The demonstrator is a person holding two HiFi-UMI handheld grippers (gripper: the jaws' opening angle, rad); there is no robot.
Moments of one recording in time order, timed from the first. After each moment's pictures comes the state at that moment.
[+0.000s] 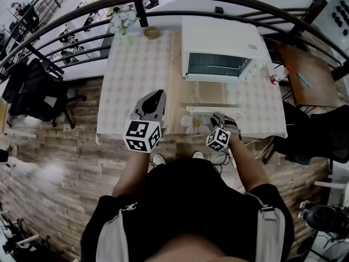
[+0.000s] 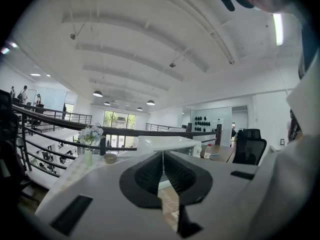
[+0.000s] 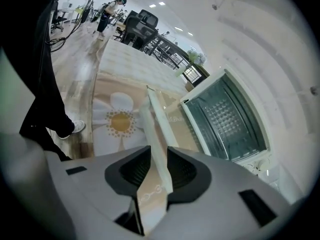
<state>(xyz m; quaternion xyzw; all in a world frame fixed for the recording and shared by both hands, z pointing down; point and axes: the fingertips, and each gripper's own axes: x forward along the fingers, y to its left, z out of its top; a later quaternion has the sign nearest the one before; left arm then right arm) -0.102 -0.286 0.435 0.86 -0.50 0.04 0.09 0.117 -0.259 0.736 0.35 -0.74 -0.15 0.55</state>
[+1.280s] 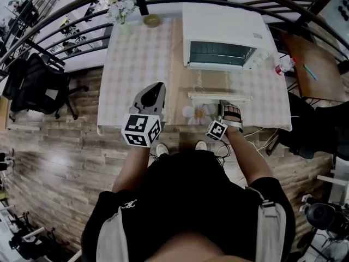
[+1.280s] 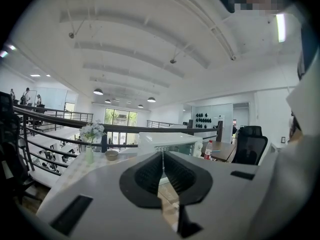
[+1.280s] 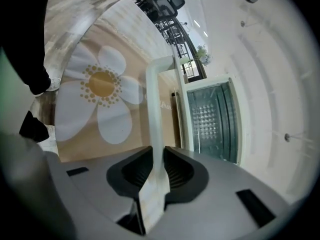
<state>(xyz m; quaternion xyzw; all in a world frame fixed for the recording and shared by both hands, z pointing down) -0.099 -0.292 0.446 0.86 -0.50 0.05 0.10 0.148 -0.298 0.745 0.40 -0.58 -0.32 0.64</state>
